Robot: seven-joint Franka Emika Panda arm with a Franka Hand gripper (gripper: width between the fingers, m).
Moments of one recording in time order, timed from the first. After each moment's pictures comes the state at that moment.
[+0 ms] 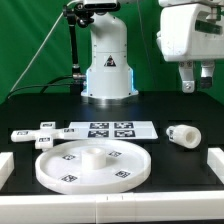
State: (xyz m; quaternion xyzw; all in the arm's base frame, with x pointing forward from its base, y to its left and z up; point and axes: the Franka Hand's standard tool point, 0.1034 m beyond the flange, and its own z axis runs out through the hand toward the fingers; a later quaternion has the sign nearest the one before) arm 0.539 0.109 0.140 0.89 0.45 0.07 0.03
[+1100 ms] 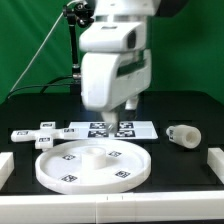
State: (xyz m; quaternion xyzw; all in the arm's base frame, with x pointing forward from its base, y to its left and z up) arm 0.550 -0.032 0.076 0.85 0.53 0.01 0.02
